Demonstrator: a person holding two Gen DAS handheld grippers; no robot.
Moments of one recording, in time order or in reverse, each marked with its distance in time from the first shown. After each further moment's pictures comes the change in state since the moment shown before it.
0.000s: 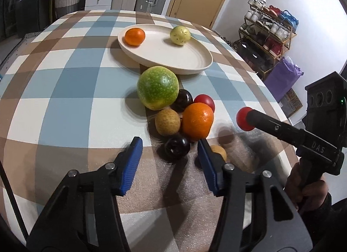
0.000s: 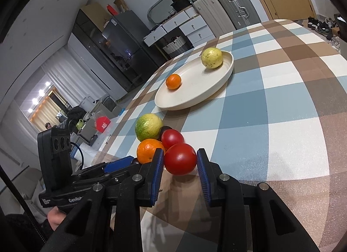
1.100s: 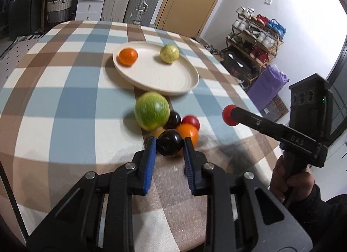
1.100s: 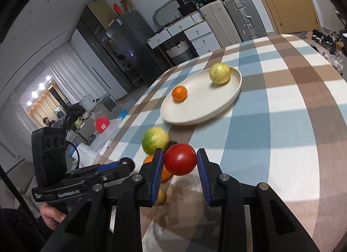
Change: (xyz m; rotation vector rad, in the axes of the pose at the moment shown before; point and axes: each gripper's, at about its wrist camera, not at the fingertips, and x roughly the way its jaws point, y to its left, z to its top) left arm -0.038 0.009 0.022 0.000 -0.053 -0.109; right arm -0.004 0.013 0.028 -0.059 -0.026 -0.012
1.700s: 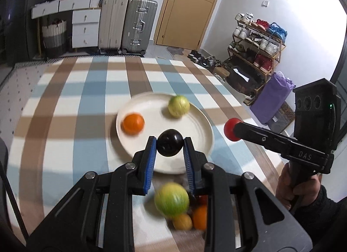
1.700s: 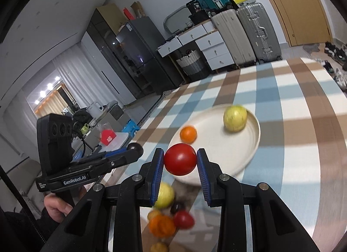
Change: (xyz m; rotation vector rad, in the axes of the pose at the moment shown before) left arm 0.026 0.004 0.133 0.102 -0.072 0.061; right arm 0.034 0.001 0.095 -0.048 -0.037 0.057
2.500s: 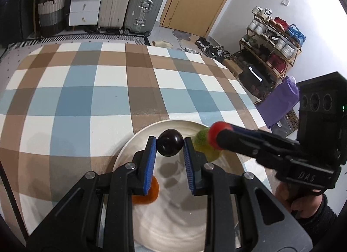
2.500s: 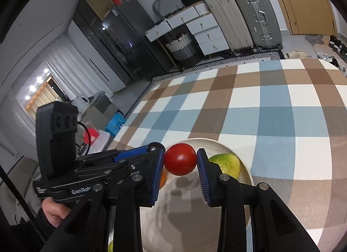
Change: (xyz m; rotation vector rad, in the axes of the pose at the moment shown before) left arm 0.160 0.058 0.084 -0.114 0.142 -0.034; right arm 0.115 -0.058 0.083 0.020 0.154 -0.049
